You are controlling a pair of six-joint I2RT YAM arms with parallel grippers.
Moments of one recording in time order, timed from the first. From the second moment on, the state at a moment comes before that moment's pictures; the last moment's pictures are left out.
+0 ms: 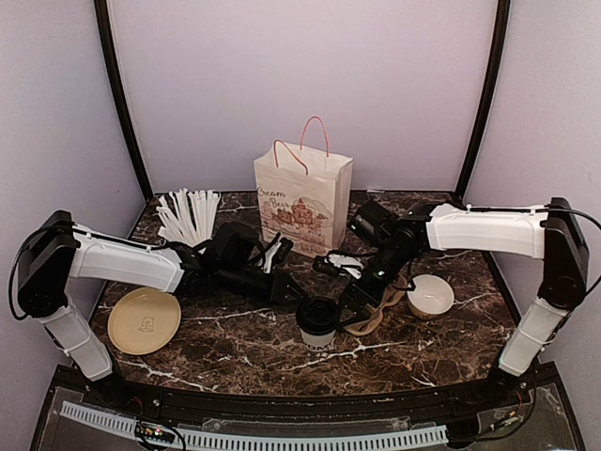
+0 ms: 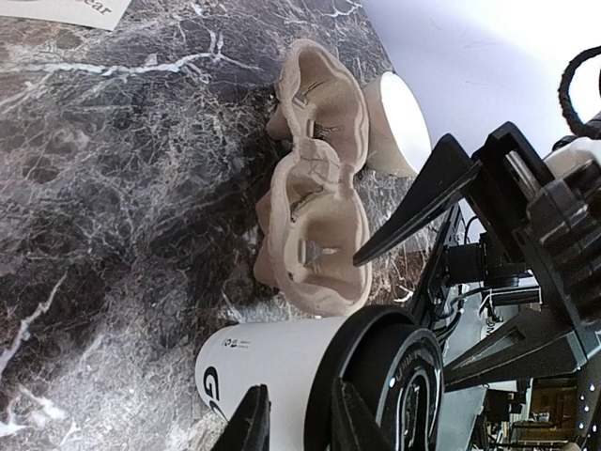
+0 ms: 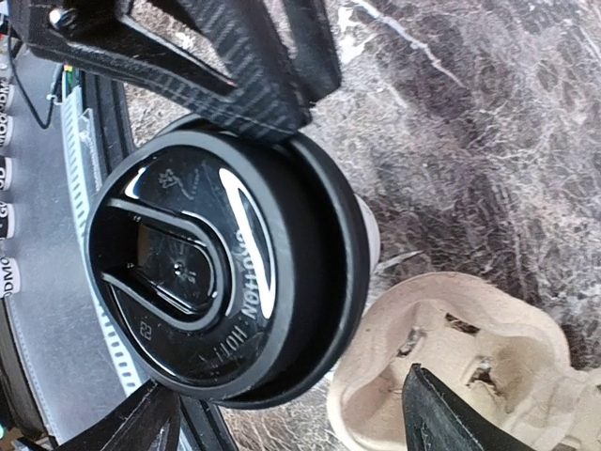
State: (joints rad) left arm -0.88 1.65 0.91 0.07 0.45 -0.72; right arm 0.83 1.69 1.23 -0.82 -0.50 -0.20
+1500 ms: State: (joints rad) left arm -0.92 1.43 0.92 -0.05 0.29 -0.63; right arm 0.79 1.65 1.42 -0.94 -0.52 -0.48
